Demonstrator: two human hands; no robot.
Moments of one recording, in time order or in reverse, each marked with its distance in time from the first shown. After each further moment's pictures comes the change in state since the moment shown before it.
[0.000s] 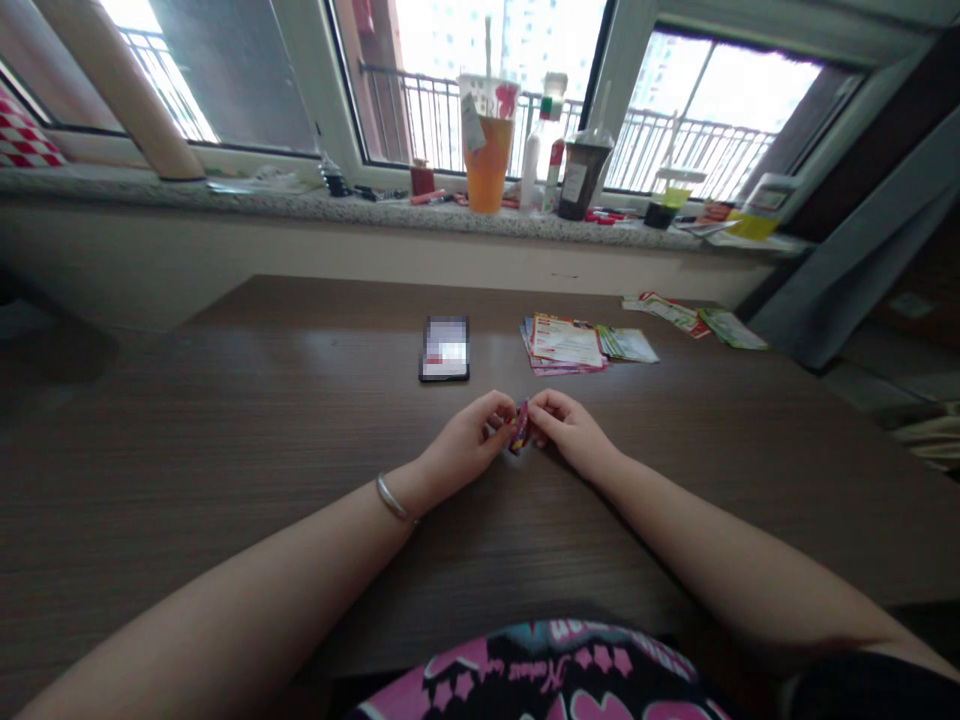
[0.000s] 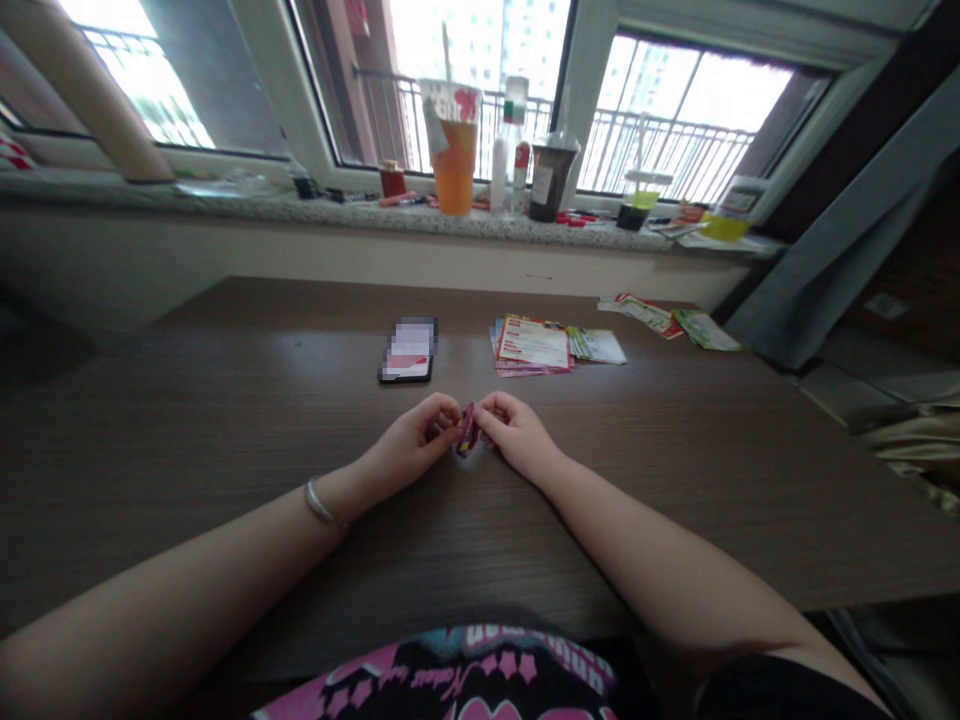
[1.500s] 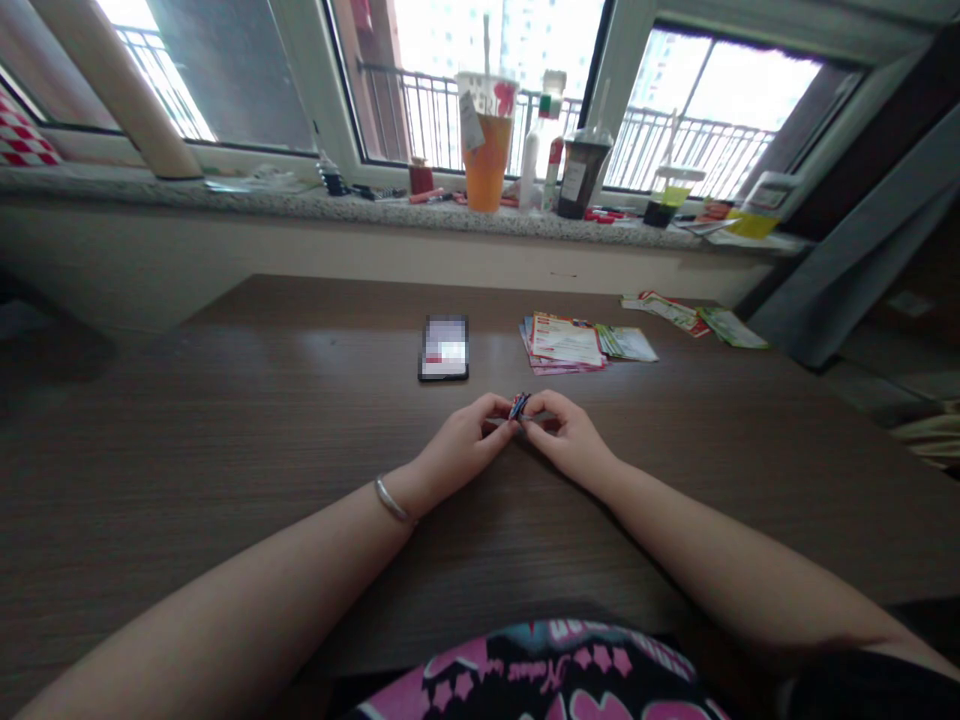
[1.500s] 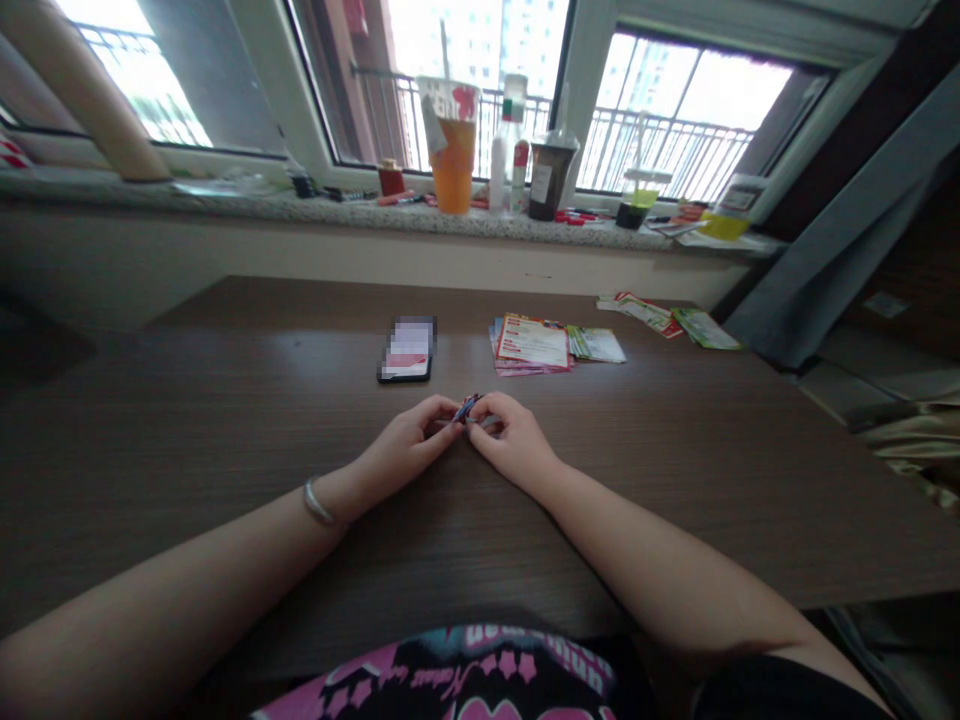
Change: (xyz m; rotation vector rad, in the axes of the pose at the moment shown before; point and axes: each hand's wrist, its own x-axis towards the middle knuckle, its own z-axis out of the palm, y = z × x) left_hand -0.002 0.005 -0.004 -0.021 -0.012 -0.053; right_hand -0.008 -0.002 0.005 -0.373 0.099 -0.314
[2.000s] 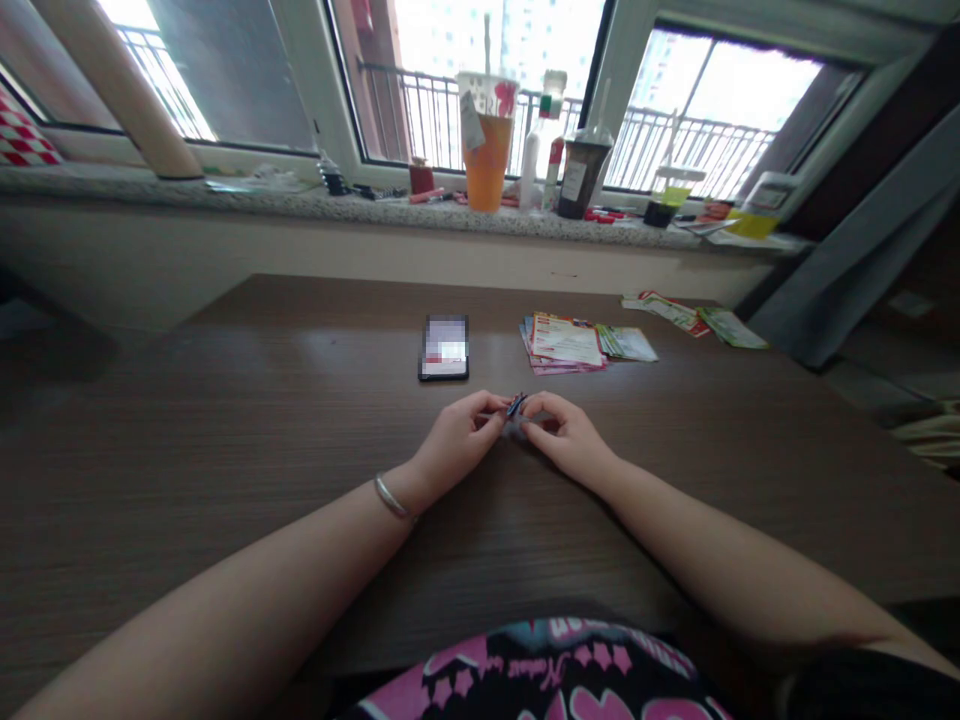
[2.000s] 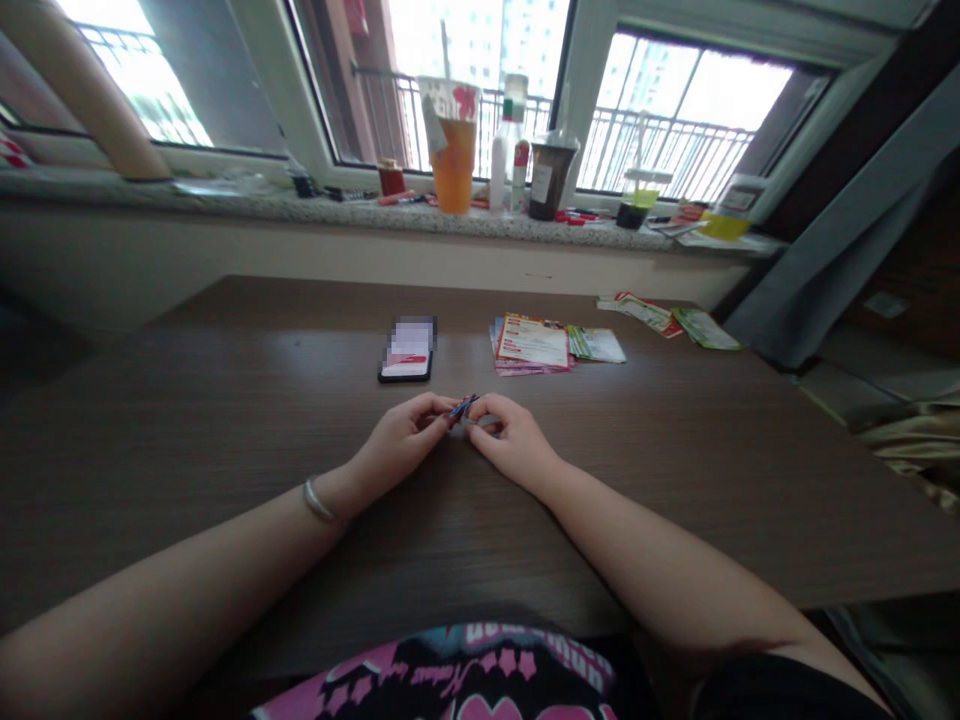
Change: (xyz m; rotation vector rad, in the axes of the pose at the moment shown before) left_hand 0.004 0.005 -0.002 -0.051 0.144 -0.051; right_hand 0.000 0.002 0.000 0.067 -0.049 -0.004
